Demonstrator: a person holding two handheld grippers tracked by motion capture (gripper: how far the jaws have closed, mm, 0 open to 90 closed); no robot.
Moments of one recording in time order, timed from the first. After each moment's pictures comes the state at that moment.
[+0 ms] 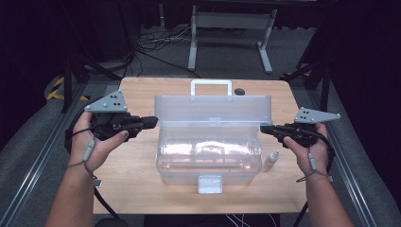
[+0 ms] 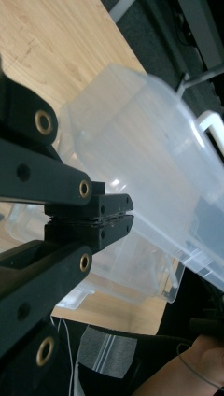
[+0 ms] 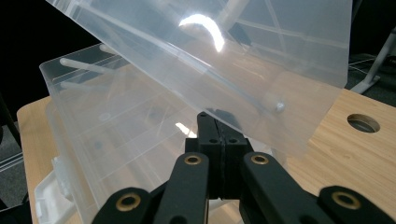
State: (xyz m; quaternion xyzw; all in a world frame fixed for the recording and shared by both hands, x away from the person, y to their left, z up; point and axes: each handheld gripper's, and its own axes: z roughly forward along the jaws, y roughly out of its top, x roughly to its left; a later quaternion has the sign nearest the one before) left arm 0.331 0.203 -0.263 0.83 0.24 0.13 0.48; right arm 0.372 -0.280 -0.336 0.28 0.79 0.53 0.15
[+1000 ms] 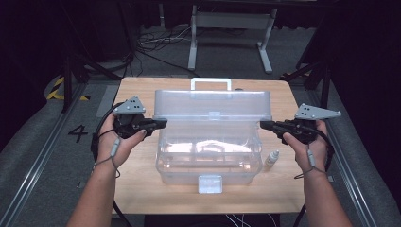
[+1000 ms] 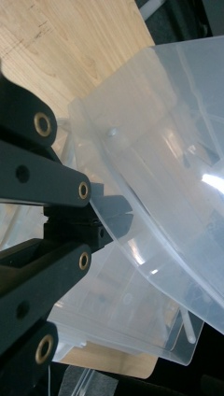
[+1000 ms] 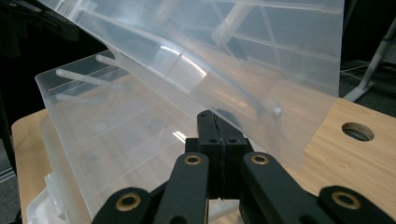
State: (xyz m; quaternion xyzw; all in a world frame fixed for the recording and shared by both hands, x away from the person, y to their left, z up) left arm 0.370 0.187 -0.315 0.82 0.29 0.13 0.48; right arm 0.378 -0.279 -0.332 0.29 0.77 0.54 0.16
